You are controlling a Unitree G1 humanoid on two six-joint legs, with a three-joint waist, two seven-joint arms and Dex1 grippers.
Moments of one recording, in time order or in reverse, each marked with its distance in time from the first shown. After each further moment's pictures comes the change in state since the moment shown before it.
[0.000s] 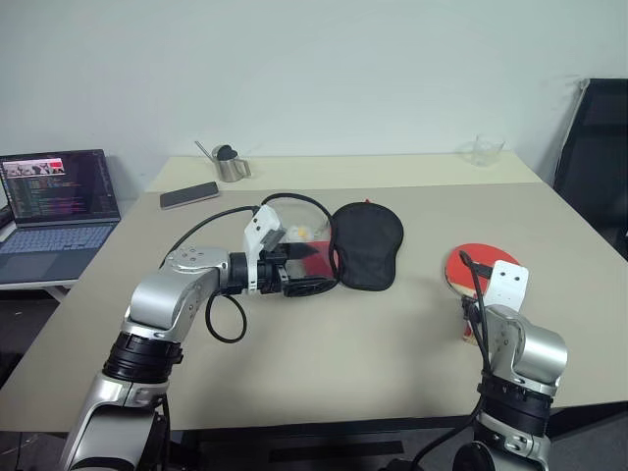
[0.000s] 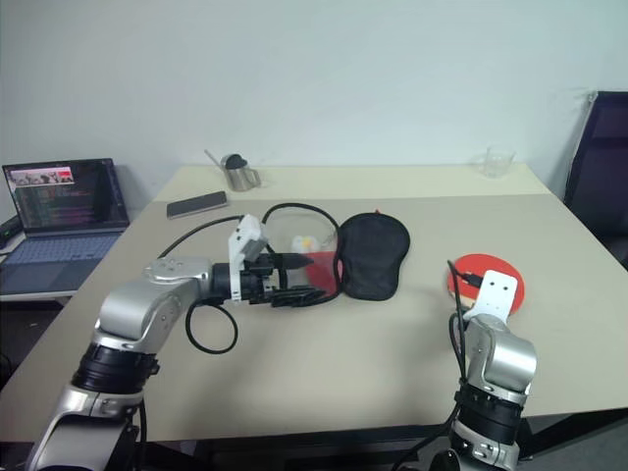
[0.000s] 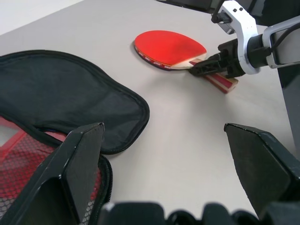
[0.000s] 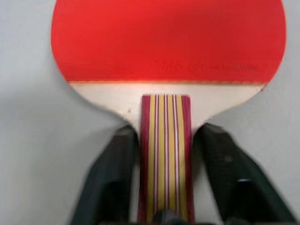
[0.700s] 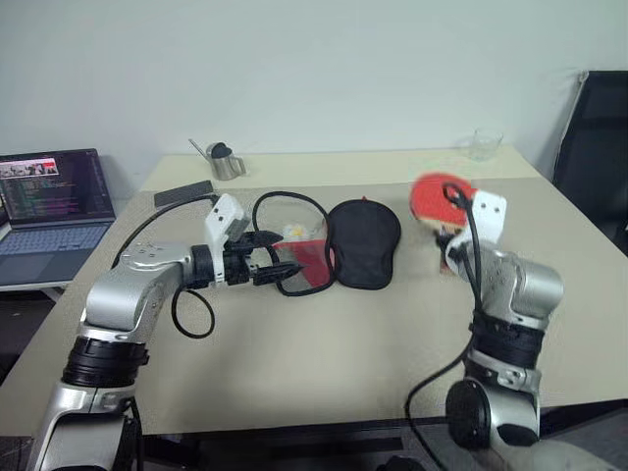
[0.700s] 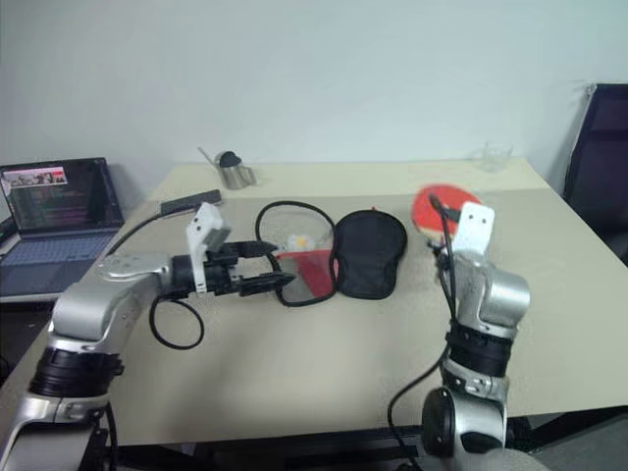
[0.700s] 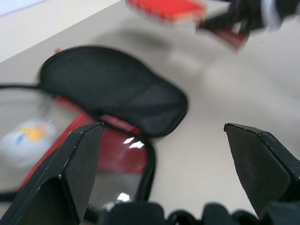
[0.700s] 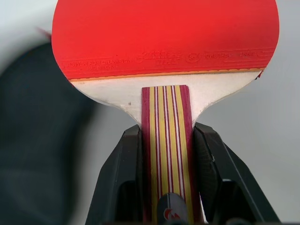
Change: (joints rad) left arm 0.055 0.115 0.108 0.001 0.003 -0.008 0.041; right arm -0.375 -0.052 0.036 0.127 0.126 -0.006 0.070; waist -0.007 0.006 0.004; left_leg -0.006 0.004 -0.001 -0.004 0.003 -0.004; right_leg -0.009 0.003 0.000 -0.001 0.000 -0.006
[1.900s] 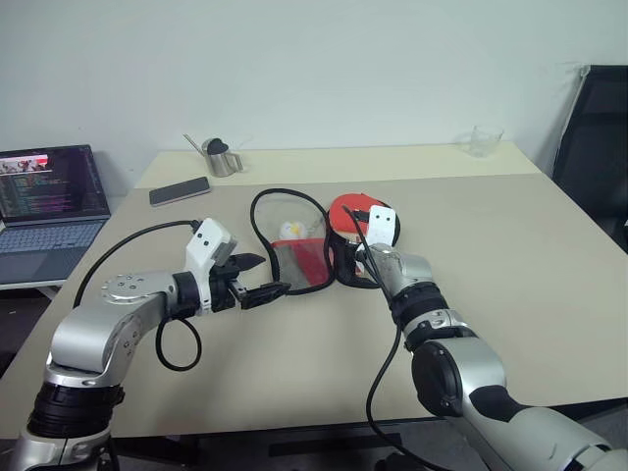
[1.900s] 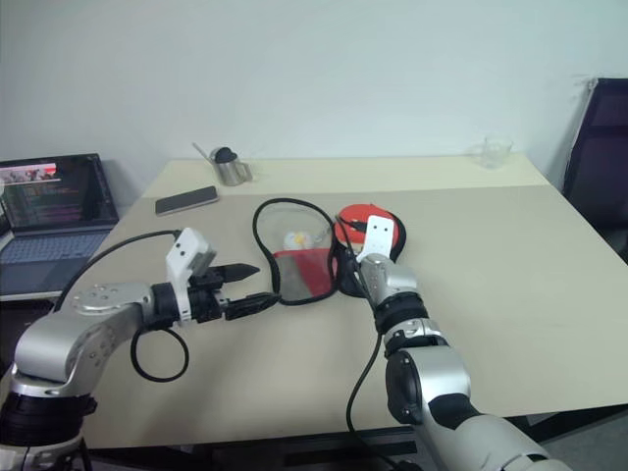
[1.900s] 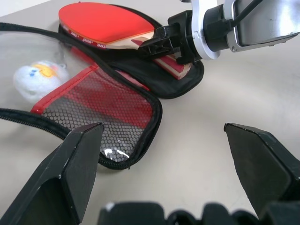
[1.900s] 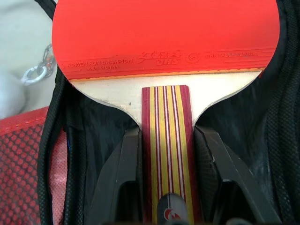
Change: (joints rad) left arm 0.194 0.041 0.094 -0.244 -0.089 0.165 0.161; right arm -0.248 0.131 0.094 1.055 0.076 -0.727 -0.141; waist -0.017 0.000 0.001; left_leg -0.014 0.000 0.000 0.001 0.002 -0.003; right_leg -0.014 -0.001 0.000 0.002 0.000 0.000
